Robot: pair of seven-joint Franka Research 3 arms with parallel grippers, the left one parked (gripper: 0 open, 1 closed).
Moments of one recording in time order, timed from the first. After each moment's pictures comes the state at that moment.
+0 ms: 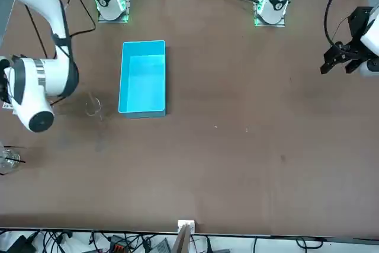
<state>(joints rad) 0.21 0.47 -0.26 -1.65 -0.89 1.32 2.09</state>
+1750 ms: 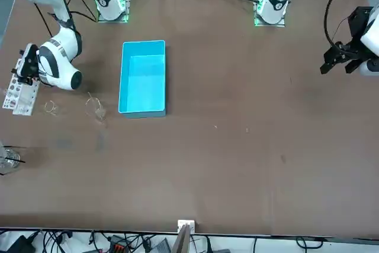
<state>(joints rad) 0.11 0.40 -0.27 -2.29 -1.37 1.71 2.59</state>
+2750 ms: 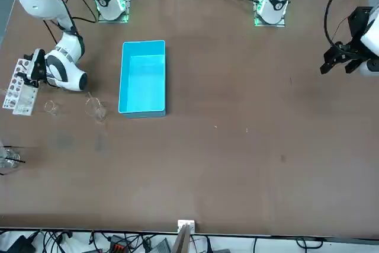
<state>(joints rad) 0.08 0.52 -0.27 -2.29 -1.46 1.73 2.71</state>
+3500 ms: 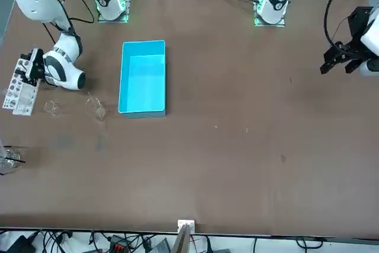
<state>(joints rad) 0.04 0.54 -0.27 -2.29 -1.50 1.73 2.73</state>
